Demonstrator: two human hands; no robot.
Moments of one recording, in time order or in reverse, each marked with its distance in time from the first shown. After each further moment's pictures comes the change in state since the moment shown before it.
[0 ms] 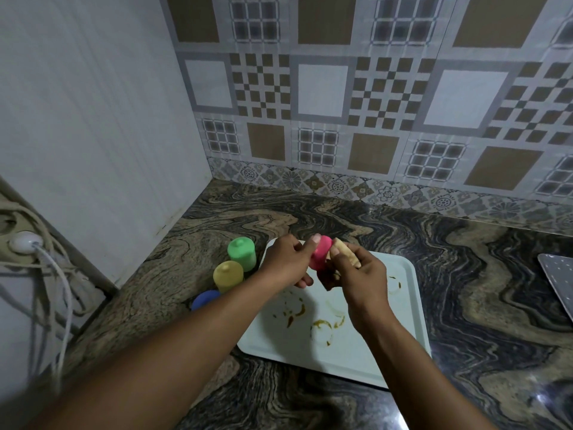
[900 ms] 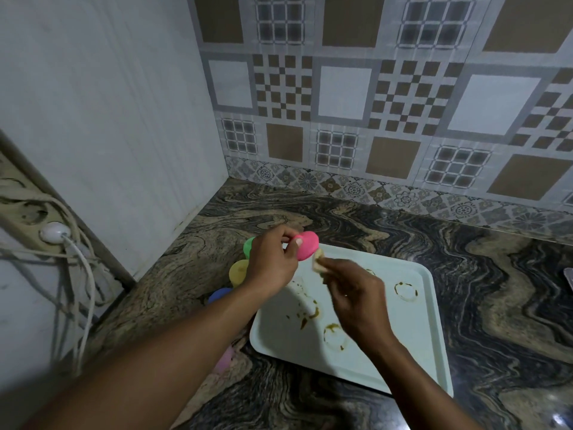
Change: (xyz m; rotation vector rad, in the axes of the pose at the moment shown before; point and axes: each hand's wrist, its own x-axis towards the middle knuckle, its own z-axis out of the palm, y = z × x) left_hand 0.001 -0.028 -0.041 0.206 0.339 0.327; right_hand -0.014 0.025 0.004 -0.586 -0.157 -0.666
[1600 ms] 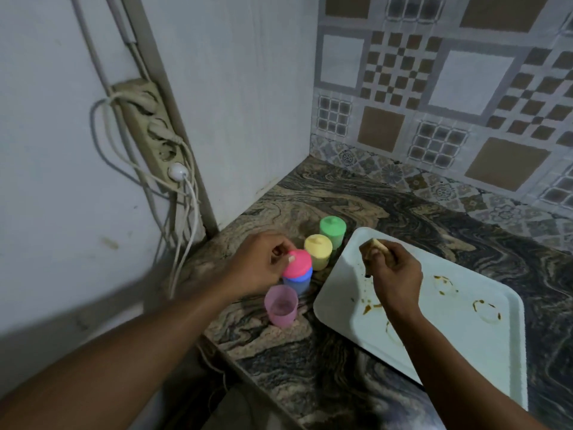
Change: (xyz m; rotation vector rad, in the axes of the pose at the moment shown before) left_hand -0.082 -0.084 -0.138 0.203 -0.089 0.061; right_hand 0.009 -0.008 0.074 0.109 -0.039 0.446
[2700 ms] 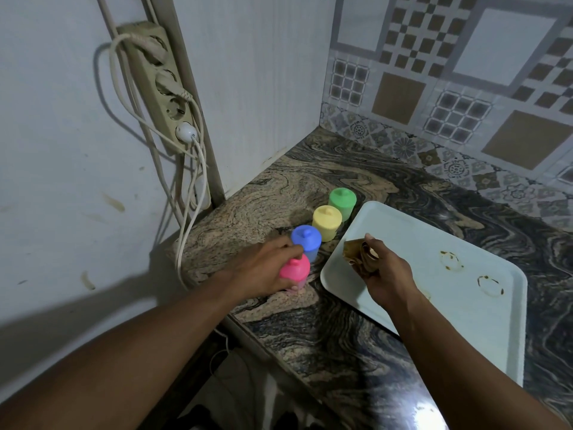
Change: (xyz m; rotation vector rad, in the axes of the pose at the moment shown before) left_hand -0.045 -0.041 0.036 0.373 -0.282 0.108; right_hand -0.024 0.009 0.016 0.631 -0.214 0.704
